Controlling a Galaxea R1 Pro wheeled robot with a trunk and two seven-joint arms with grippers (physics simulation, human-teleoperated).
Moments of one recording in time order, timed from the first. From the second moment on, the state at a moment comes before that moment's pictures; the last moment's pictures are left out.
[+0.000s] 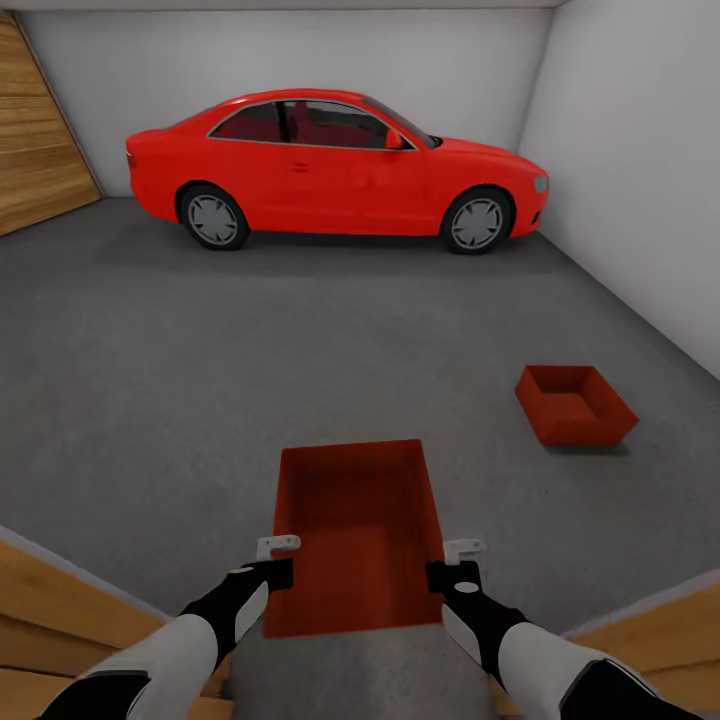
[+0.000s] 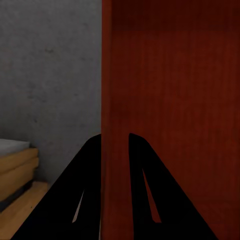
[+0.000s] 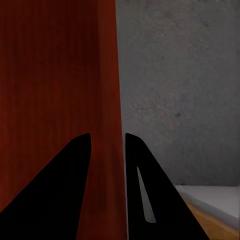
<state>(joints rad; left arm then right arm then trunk) -0.75 -0.10 0.04 -0.19 0.05 0.12 0.08 -0.75 0.09 0.61 -0.12 -0.51 -0.08 -0.27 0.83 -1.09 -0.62</state>
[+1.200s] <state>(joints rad) -0.75 -0.10 0.04 -0.19 0.05 0.12 0.08 -0.75 0.09 0.61 -0.12 -0.51 -0.08 -0.27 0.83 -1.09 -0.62</state>
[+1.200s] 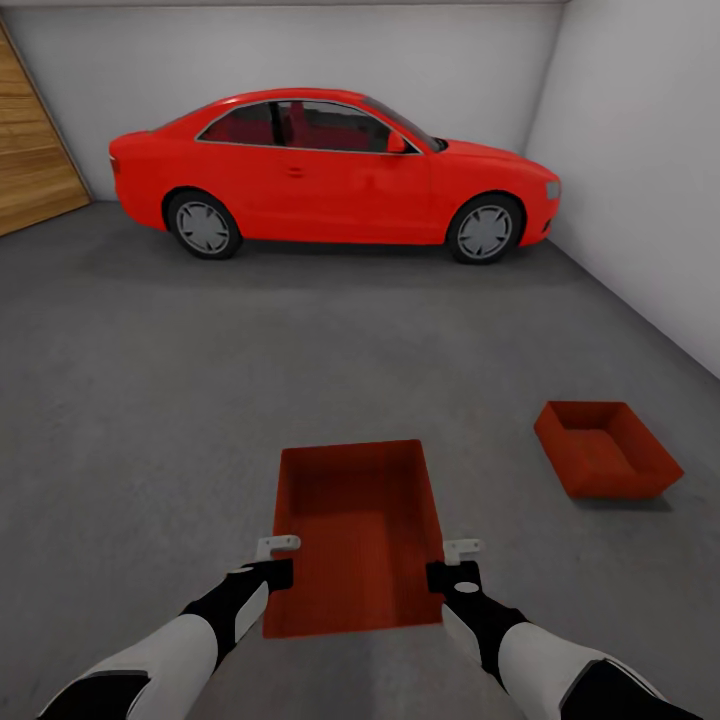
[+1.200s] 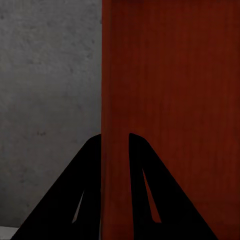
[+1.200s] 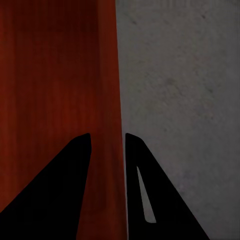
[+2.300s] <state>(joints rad) -0.75 -0.10 0.04 -0.19 0.05 0.12 0.08 -0.75 0.10 0.61 -0.12 -0.51 -0.08 -0.27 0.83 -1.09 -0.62</state>
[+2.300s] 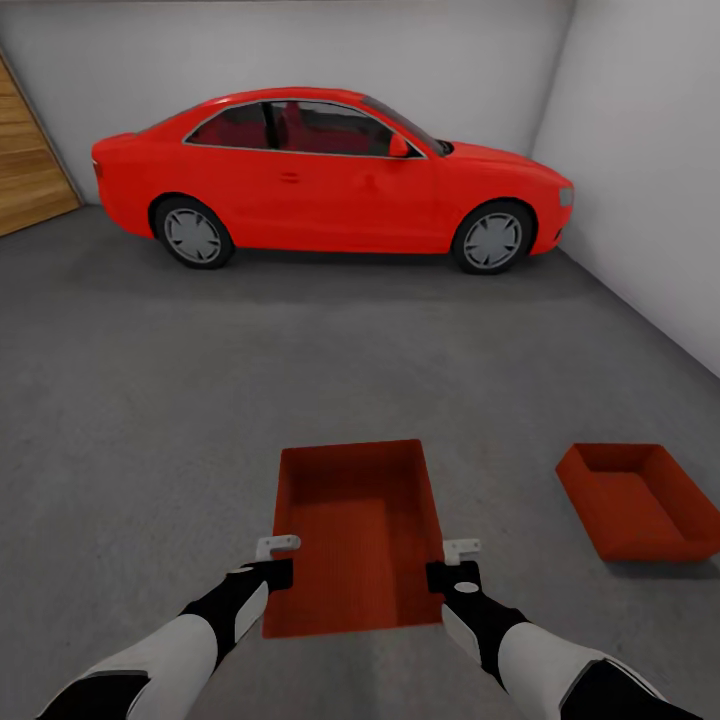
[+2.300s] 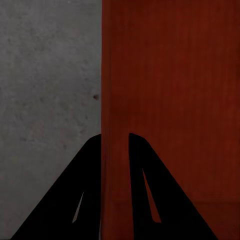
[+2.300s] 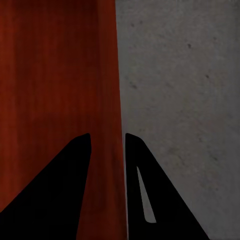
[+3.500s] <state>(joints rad) -0.75 -0.10 0.04 -0.19 0.05 0.12 0.08 -0.75 0.10 0.61 -0.12 -0.51 -0.08 -0.27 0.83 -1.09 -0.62</state>
